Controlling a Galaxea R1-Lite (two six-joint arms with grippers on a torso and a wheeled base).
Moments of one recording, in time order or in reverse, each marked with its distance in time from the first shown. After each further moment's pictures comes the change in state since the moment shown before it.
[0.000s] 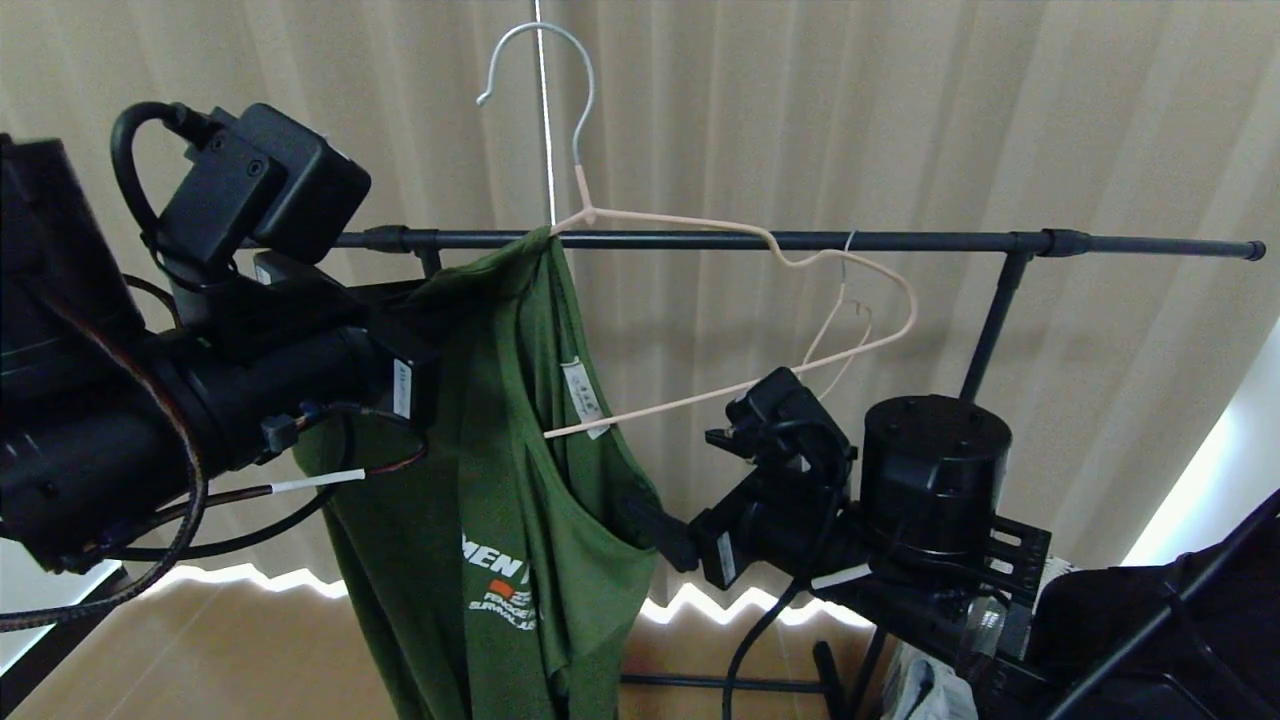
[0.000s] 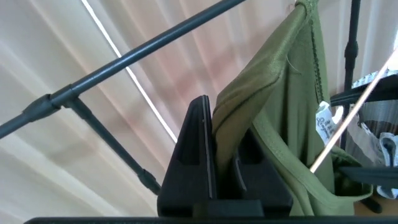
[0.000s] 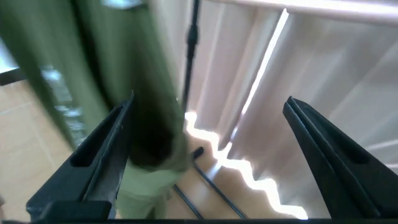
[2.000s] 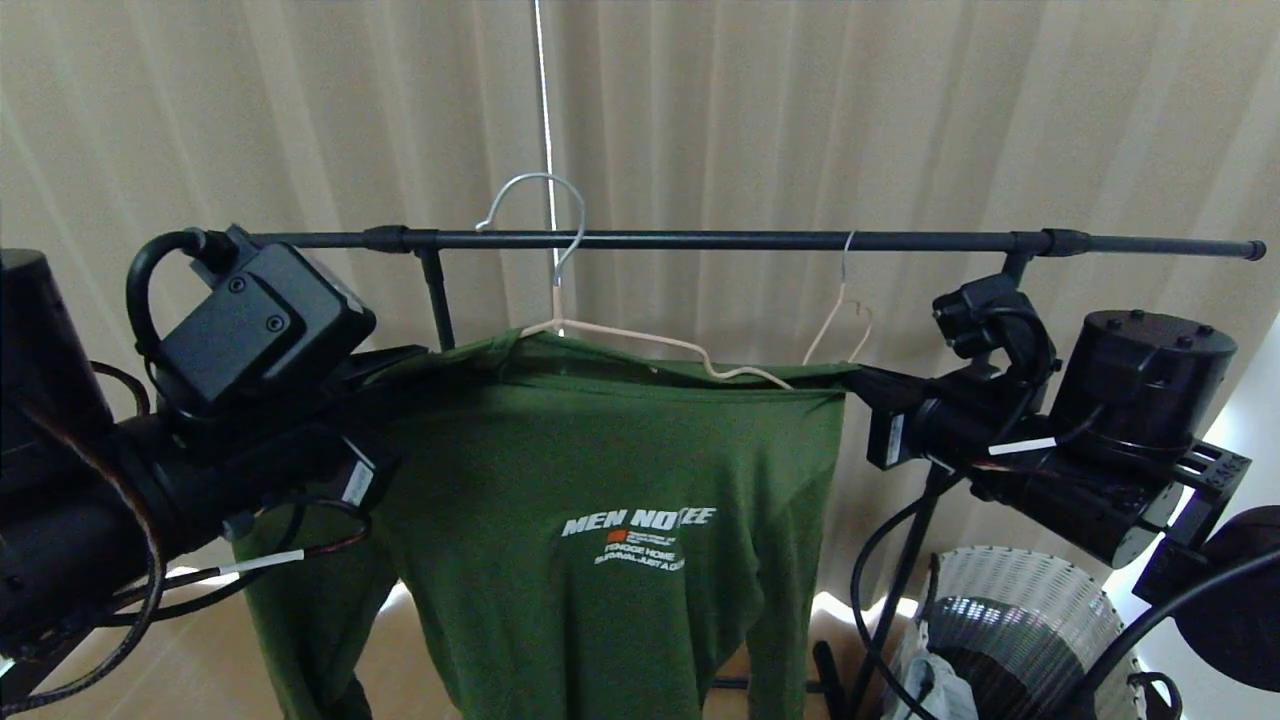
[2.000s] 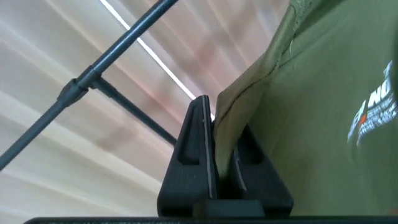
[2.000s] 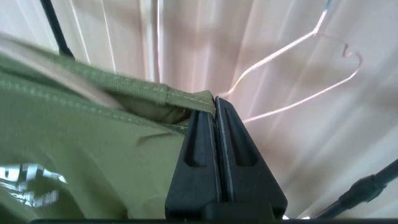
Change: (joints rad) left arm 0.065 -0.061 0.170 -0.017 0.004 0.260; right arm -0.358 -0.176 0.068 0.014 -0.001 -0.006
